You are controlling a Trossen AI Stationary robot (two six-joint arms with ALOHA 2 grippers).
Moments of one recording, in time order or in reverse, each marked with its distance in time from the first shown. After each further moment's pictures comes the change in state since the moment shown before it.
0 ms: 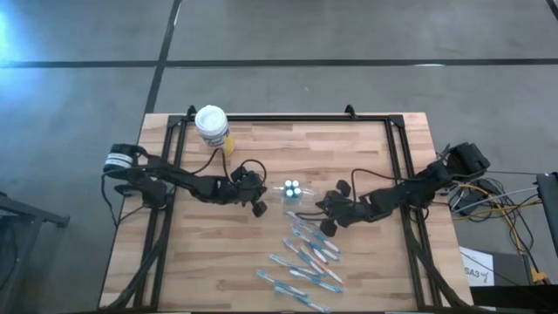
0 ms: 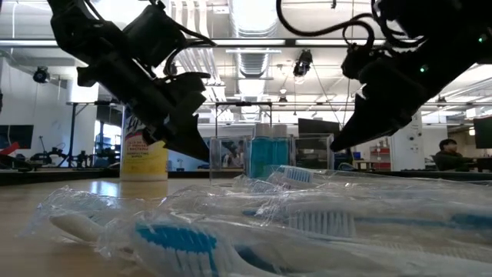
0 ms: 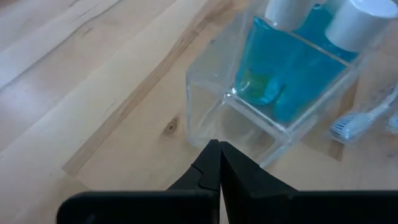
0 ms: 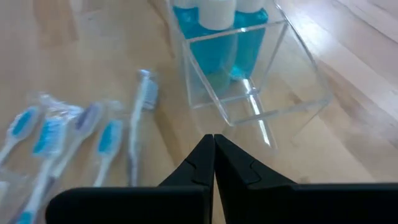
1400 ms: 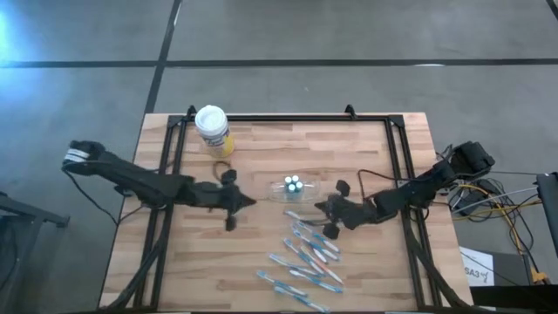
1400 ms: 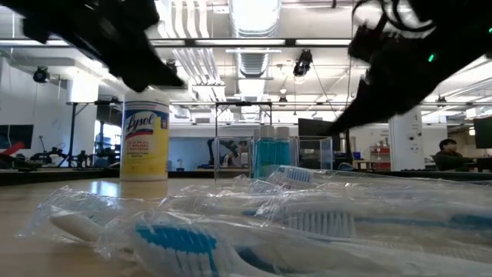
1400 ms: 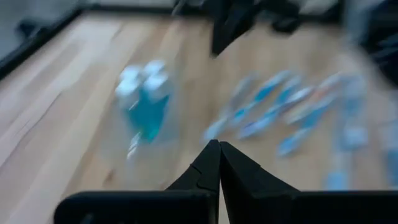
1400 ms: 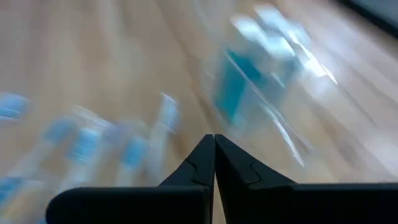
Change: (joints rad) left arm -0.169 -0.492 -0.128 -0.073 0.134 0.292; right arm 0.061 -0.055 -0.018 0.105 0.053 -0.171
